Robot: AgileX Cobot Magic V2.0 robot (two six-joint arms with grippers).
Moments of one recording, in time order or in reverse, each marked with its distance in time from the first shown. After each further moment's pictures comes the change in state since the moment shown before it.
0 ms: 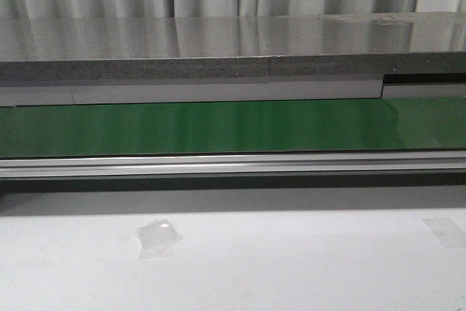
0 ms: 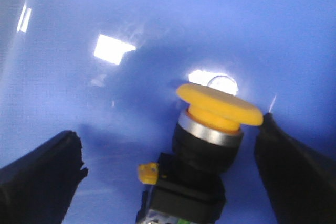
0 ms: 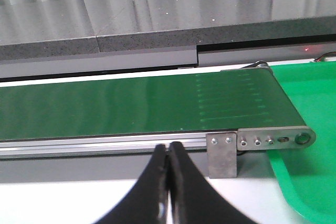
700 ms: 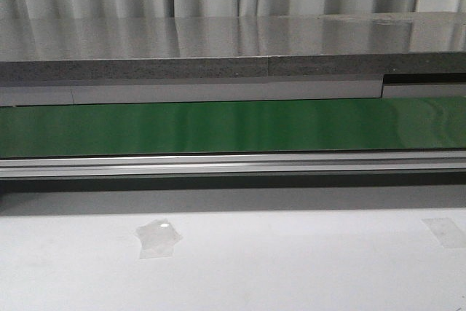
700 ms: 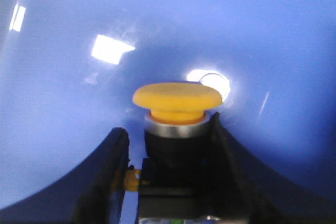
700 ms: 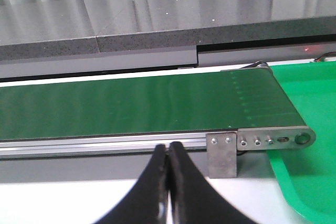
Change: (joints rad) left arm 0.000 -0.012 0.000 -0.006 0.006 0.000; right arm 0.000 0.000 0.000 0.000 0.000 0.000
